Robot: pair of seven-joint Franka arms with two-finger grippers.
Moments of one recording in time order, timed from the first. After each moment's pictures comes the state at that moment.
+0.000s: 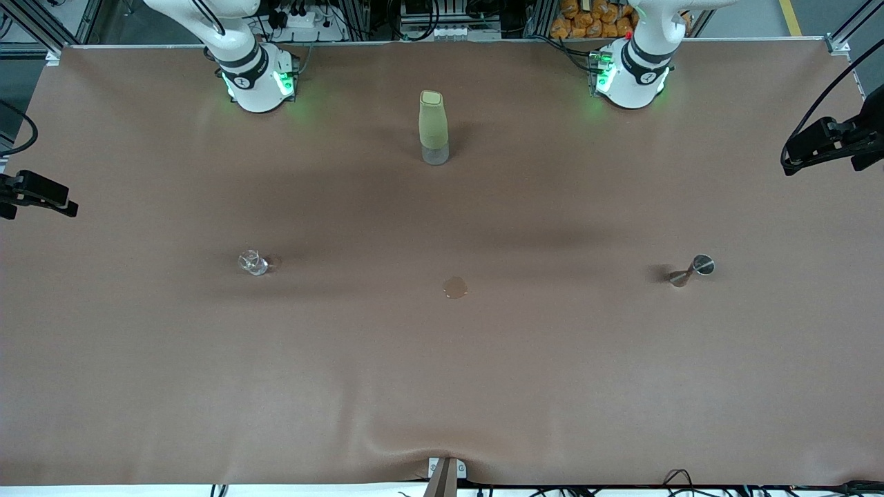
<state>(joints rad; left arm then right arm) 0.01 0.00 -0.05 -1.46 0.04 1.48 -0.07 -0.09 0.13 -0.04 -1.43 0.02 1.52 -0.15</state>
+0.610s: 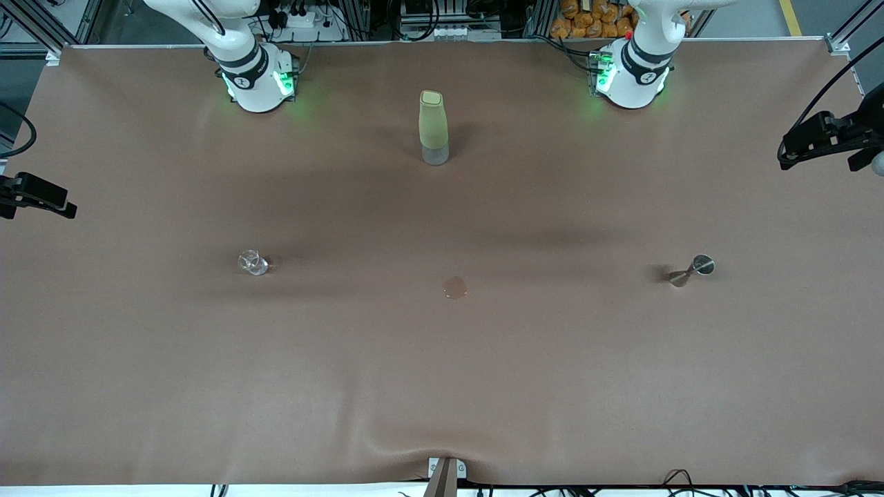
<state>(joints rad) 0.04 0.00 -0.03 -1.47 -0.03 1.46 0.12 -0.09 0.13 -0.04 -1.43 0.02 1.53 -0.12</state>
